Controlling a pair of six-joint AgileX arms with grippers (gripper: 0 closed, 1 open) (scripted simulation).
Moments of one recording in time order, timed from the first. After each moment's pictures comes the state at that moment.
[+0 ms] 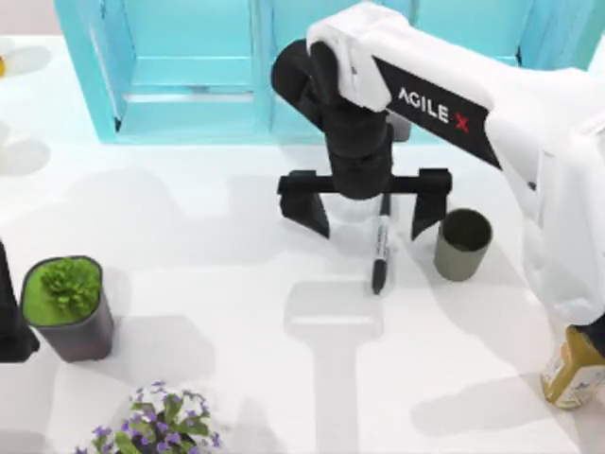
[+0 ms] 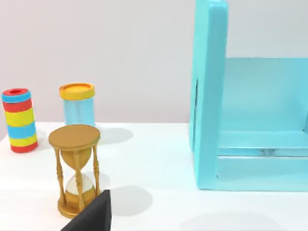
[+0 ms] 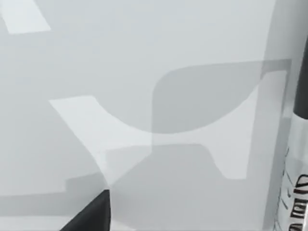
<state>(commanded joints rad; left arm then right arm) 0.00 0.00 0.00 0.00 0.00 0.00 0.59 2.67 2.36 -1.40 0.14 0.77</state>
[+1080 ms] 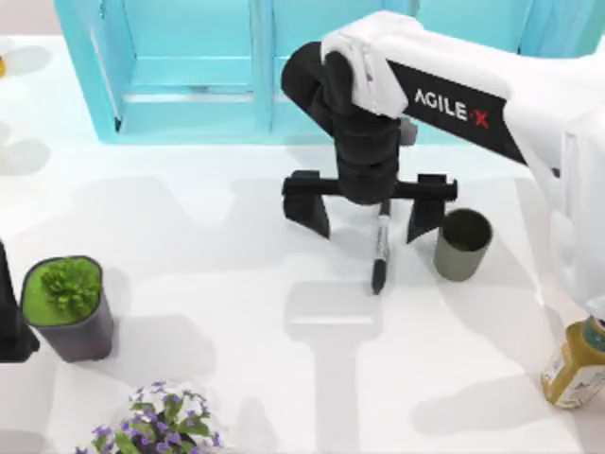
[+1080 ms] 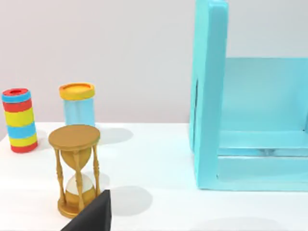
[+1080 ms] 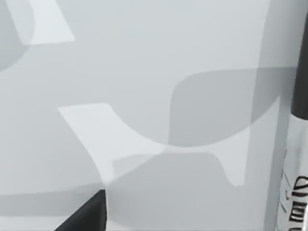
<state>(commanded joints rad) 0.00 0.00 0.00 0.00 0.00 0.00 0.59 2.60 2.14 -1.25 0.14 0.77</state>
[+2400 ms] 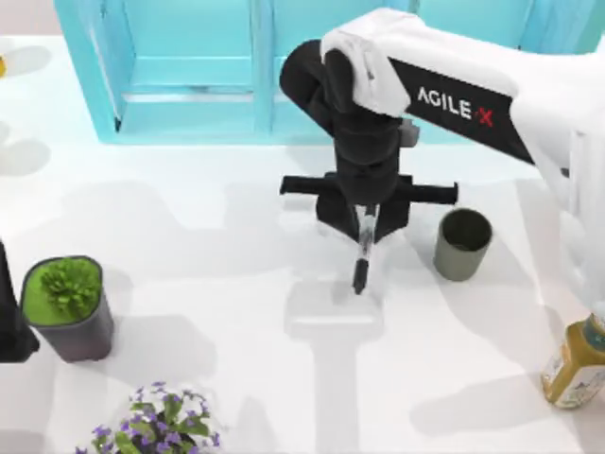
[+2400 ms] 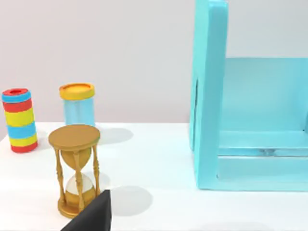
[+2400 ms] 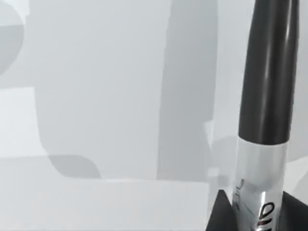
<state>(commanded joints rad) 0.00 0.00 0.00 0.00 0.00 0.00 0.61 2.50 2.14 -1.25 0.11 0.81</state>
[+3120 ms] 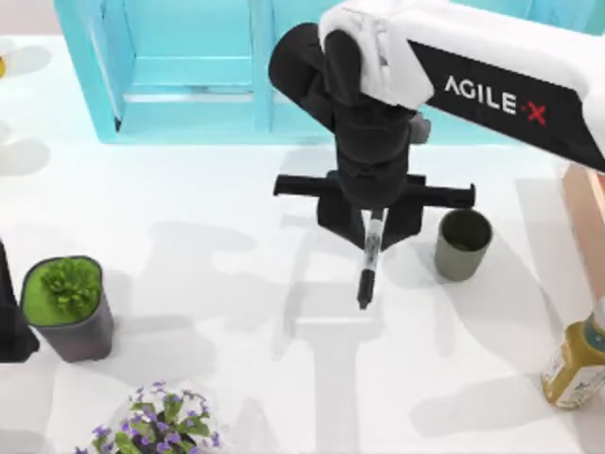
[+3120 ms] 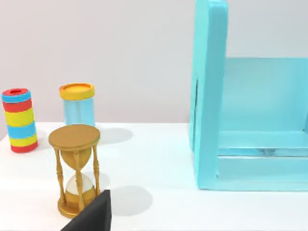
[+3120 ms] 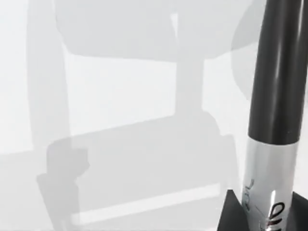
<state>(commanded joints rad) 0.00 0.00 0.00 0.00 0.00 0.00 0.68 2.28 1.97 -1.31 0.10 0.88</state>
